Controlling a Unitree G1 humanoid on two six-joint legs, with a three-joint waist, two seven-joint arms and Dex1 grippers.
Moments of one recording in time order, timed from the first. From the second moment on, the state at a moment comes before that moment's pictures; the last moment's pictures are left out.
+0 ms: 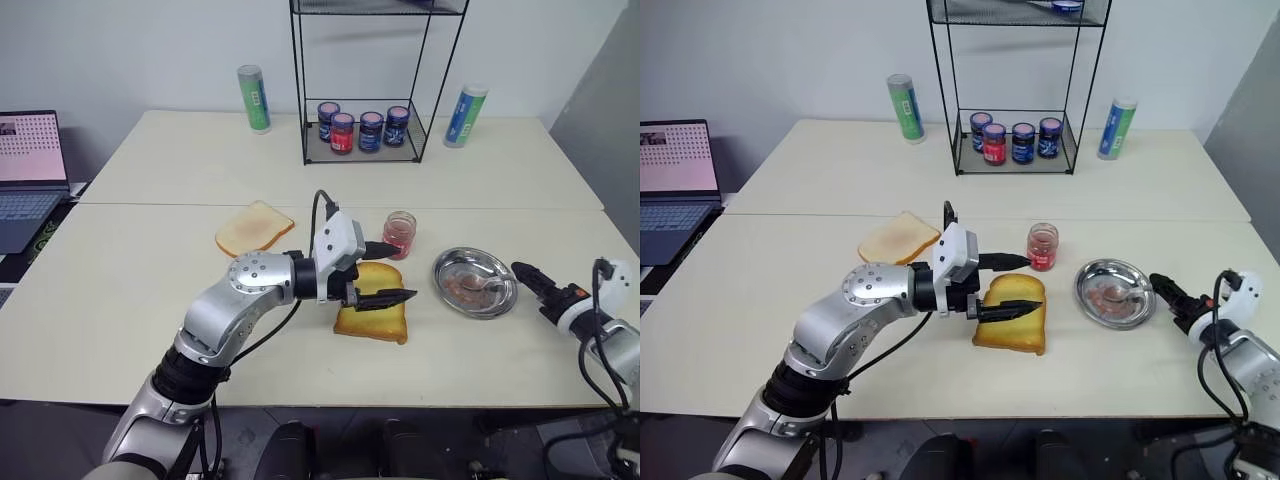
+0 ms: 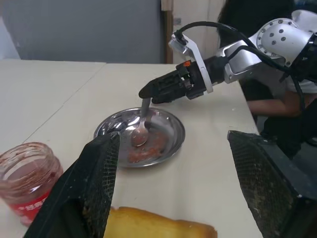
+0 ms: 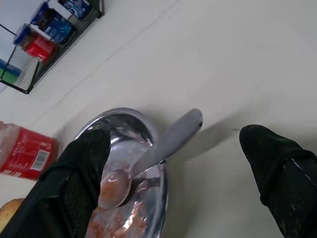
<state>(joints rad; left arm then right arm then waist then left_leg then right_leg) -0.54 0.46 -0.31 -0.32 -0.47 0.54 -0.86 -0.22 -0.51 -0.60 0.14 0.91 0.87 0.25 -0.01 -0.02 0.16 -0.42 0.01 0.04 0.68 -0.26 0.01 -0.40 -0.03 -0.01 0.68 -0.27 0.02</state>
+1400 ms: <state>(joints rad) -0.51 0.51 -0.19 -0.35 -0.47 0.58 -0.83 -0.29 -0.44 -0.63 0.06 0.97 0.85 0.23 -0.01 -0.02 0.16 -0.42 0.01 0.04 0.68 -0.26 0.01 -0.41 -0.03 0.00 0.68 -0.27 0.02</state>
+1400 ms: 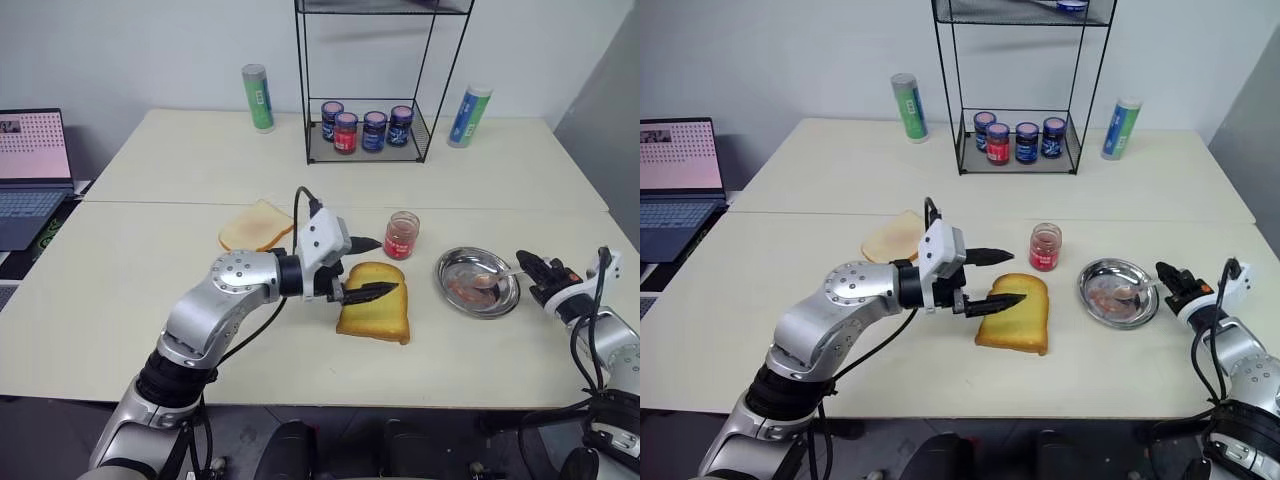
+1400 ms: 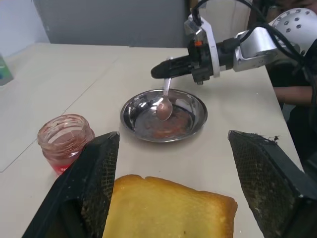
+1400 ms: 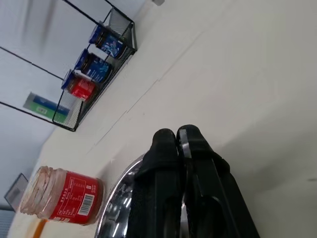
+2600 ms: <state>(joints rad) -0.44 0.52 -0.06 -0.33 -0.46 0.58 -0.75 -0.67 -0.43 0.10 0.10 0.31 0.50 0.44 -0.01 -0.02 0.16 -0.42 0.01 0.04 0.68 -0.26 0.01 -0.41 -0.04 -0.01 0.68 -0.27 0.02</state>
